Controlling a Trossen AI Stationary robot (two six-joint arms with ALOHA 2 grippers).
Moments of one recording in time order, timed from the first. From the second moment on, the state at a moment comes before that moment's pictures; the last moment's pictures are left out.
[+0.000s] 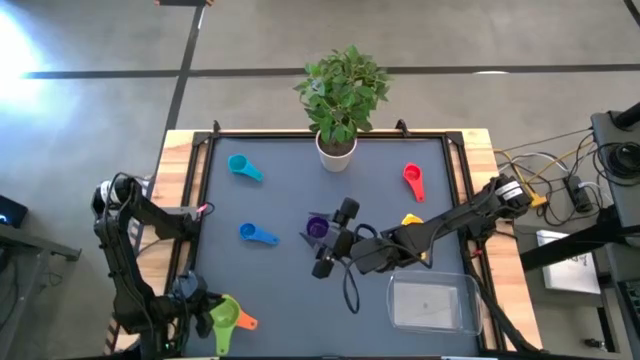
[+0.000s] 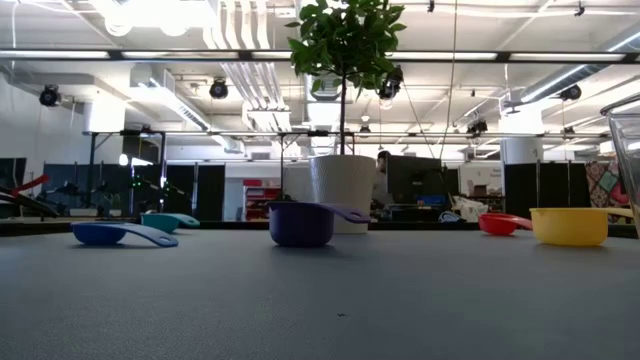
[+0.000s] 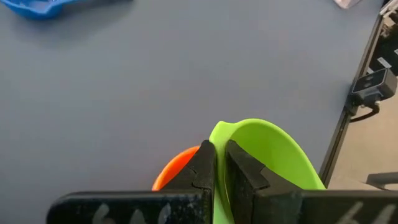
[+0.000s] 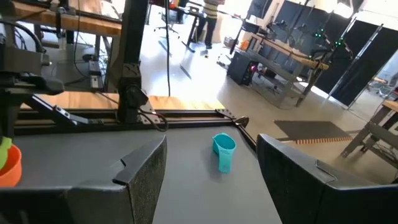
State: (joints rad) left arm -1.38 1.54 0.99 -1.03 -0.75 -2.19; right arm 0.39 1.74 1.43 0.10 0.85 -0.10
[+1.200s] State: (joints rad) left arm -1.39 1.52 0.97 -1.08 -0.70 -2.18; right arm 0.39 1.74 1.43 0.10 0.85 -0.10
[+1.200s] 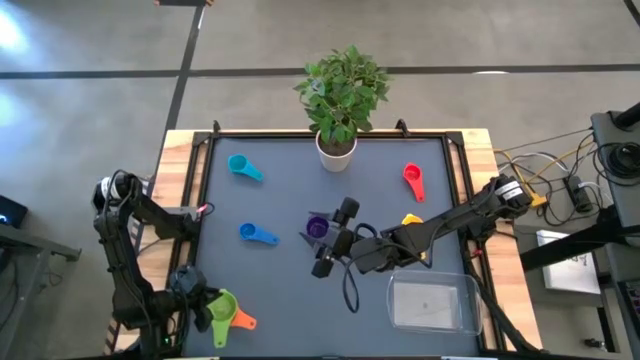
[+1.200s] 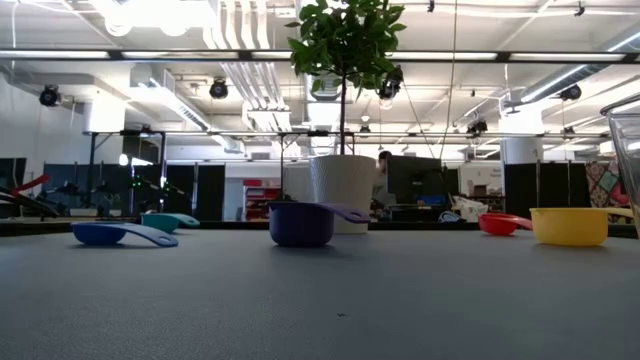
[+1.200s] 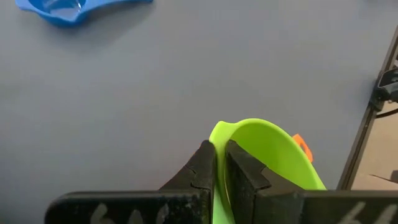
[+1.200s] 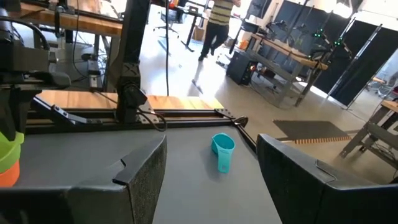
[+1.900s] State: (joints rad) left arm -1.39 1.52 0.91 -0.95 -0.69 -2.13; right arm 0.39 1.74 1.43 0.12 0.81 -0.11
